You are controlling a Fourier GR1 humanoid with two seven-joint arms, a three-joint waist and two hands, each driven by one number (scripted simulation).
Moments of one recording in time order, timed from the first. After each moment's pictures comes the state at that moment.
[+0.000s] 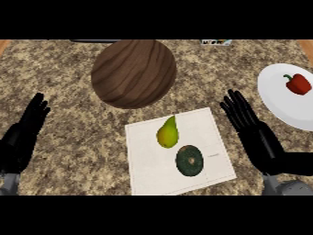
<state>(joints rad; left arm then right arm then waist) -0.03 0.54 -0.20 -1.51 0.38 0.26 -0.02 -0.08 -0.30 0.29 -1.59 -0.46 0.04 -0.18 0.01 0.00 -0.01</state>
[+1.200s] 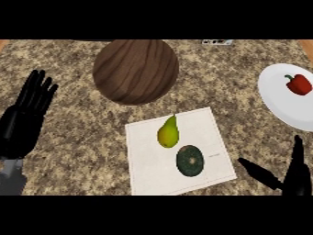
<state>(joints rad) -0.12 0.46 -0.13 -1.60 0.54 0.16 -0.07 0.15 -0.40 0.31 -1.50 0.29 -0.83 0.46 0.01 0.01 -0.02</state>
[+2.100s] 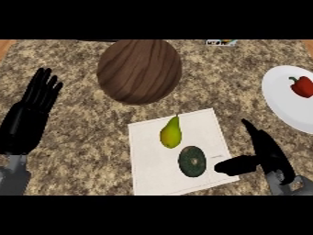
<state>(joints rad) -0.15 0.44 -0.13 -1.57 0.54 0.13 -0.06 -0.19 -0.50 0.49 -1.75 0.14 -0.20 1.21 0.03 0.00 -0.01</state>
